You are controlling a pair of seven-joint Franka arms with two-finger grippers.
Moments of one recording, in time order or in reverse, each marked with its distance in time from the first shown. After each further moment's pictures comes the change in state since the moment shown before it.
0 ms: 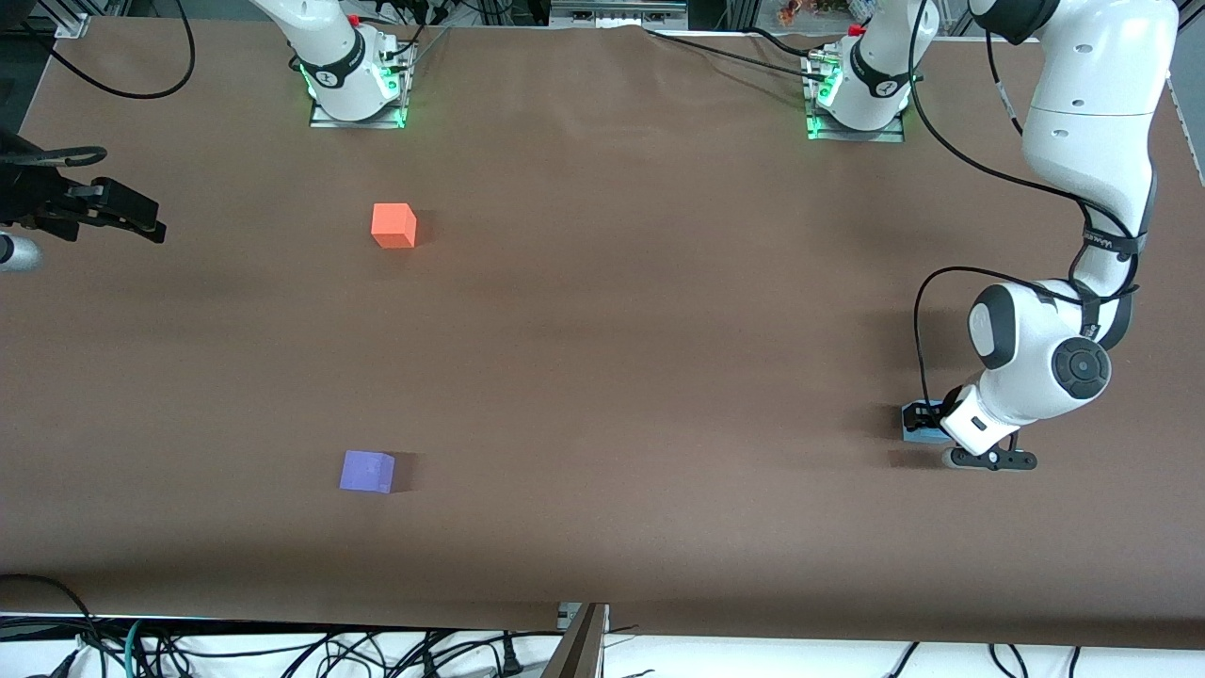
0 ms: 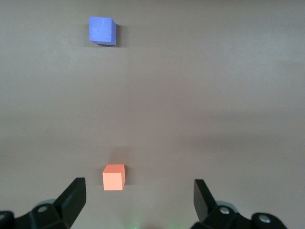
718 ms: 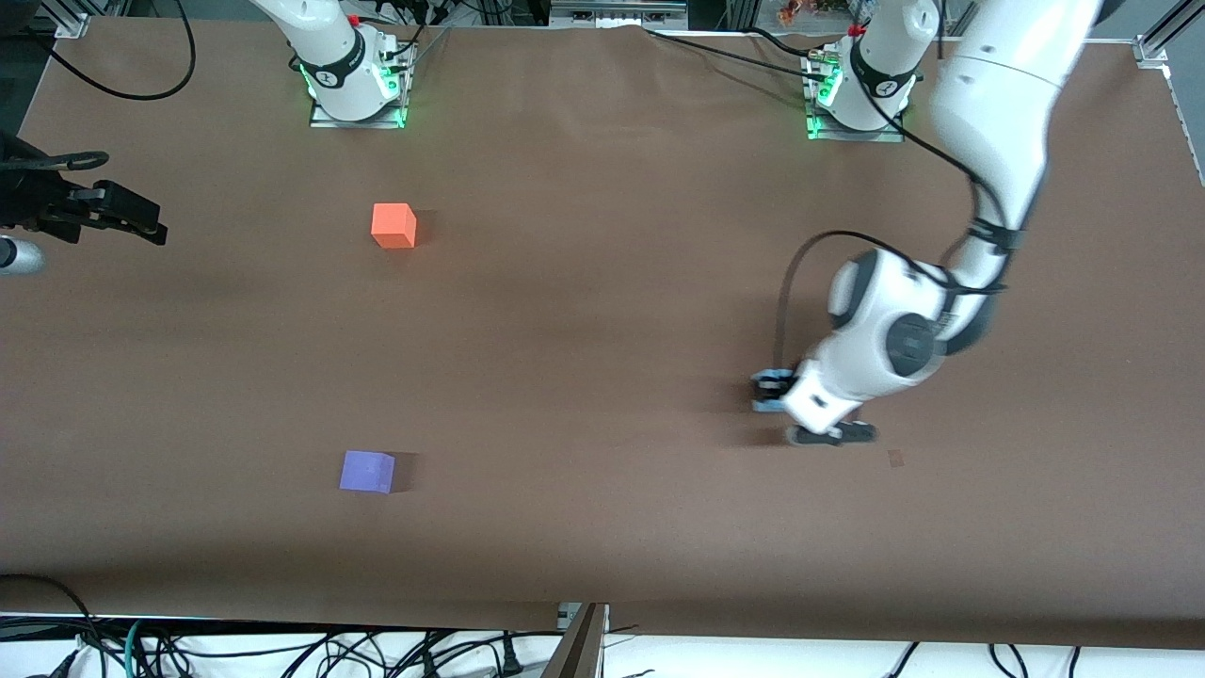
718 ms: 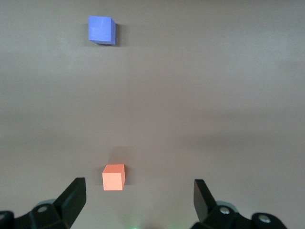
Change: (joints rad) left arm -0.234 -0.041 -0.227 0.068 -0.004 -0.124 -0.592; right arm 0.000 0.006 0.000 0.000 0.000 0.001 0.000
